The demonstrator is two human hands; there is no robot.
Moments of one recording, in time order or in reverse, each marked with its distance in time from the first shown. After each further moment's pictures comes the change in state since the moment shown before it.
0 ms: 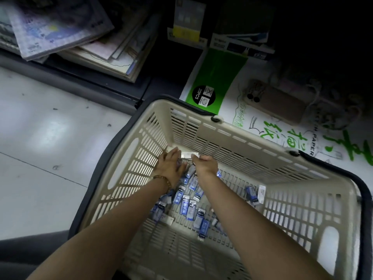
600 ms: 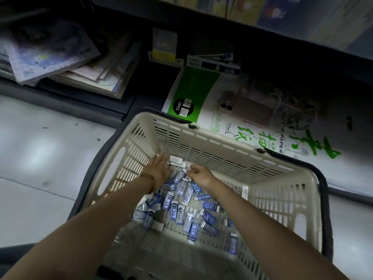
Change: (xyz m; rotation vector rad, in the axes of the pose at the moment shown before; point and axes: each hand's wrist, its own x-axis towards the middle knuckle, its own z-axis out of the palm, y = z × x) left_hand -0.004 0.016 -0.034 0.242 -0.170 0.091; right_hand -0.004 -0.011 -0.060 -0.549 -0.449 -0.195
